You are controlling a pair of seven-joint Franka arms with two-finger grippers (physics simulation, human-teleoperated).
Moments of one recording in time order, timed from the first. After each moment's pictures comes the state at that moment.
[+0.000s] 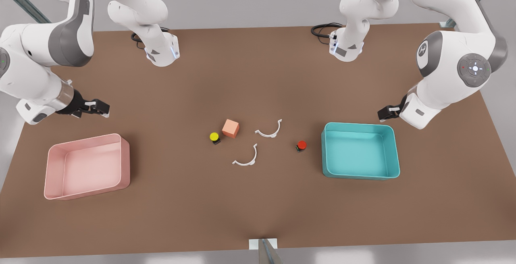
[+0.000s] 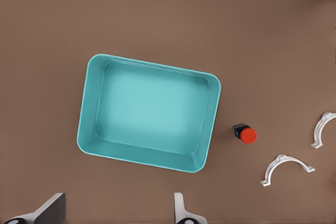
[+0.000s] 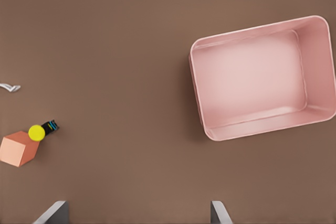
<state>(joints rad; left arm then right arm) -0.10 0.23 -0.04 -1.34 0.00 1.49 -0.21 0.01 0.12 -0.01 -1.43 0.01 1.46 0.02</state>
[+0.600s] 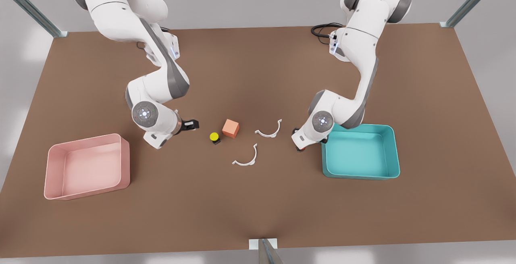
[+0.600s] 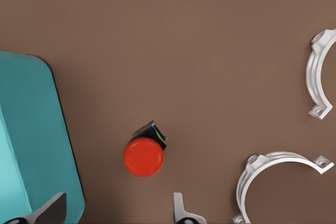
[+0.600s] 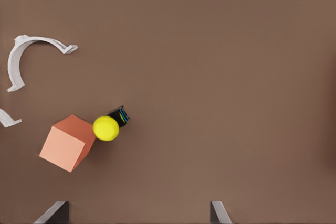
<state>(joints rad) -0.46 0.56 -0.04 -1.70 -0.01 2.14 -0.22 0.14 0.34 0.27 -1.65 0.03 1.80 0.29</state>
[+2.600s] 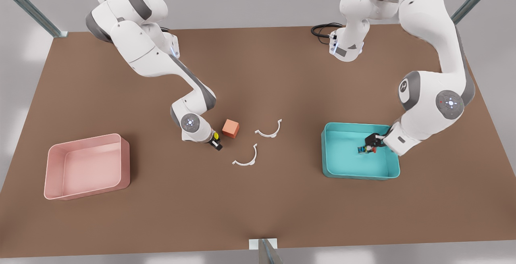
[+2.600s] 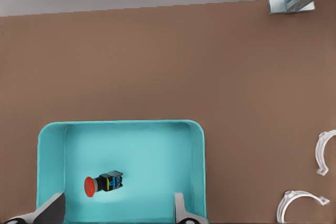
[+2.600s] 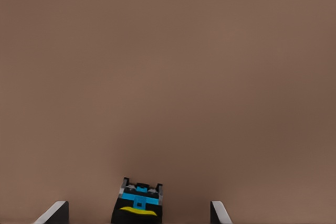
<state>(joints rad) -0.12 0.33 0.00 -1.41 -0.06 1.81 -0.02 0.14 0.61 0.37 -1.93 -0.13 2.43 1.34</state>
